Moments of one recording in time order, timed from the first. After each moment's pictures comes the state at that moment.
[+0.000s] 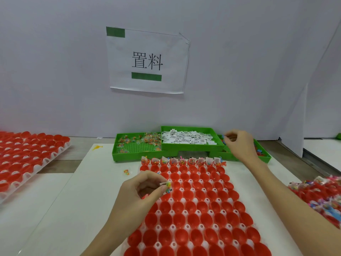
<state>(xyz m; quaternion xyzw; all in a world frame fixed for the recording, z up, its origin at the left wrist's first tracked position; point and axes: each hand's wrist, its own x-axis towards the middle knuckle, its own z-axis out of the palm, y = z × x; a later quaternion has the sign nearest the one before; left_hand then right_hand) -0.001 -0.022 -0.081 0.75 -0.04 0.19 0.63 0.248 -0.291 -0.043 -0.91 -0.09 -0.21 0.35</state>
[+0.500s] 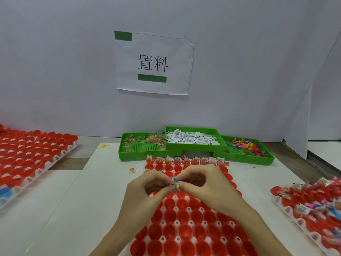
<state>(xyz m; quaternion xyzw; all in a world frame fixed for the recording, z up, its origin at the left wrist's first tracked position) -0.003 -0.028 -0.083 0.76 -0.05 0.24 0.60 0.072 -0.216 -0.045 -0.80 -0.36 0.04 0.48</state>
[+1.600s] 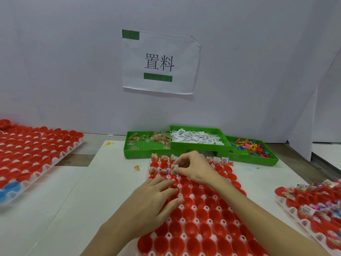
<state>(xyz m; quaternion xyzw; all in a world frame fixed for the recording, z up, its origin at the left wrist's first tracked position) -0.004 -0.008 -0.090 0.97 -0.17 0.13 0.11 0.144 -0.164 -0.062 -0.90 -0.29 0.02 0.32</state>
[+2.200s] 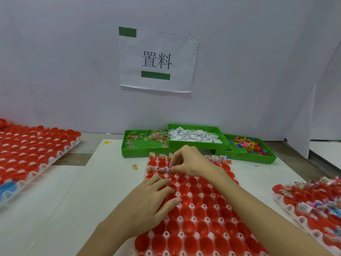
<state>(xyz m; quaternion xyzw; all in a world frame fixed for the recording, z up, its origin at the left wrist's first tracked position) -0.002 -0.008 -0.093 0.97 -0.17 0.11 0.11 0.149 -0.153 -0.043 -0.92 -0.31 0.07 0.23</state>
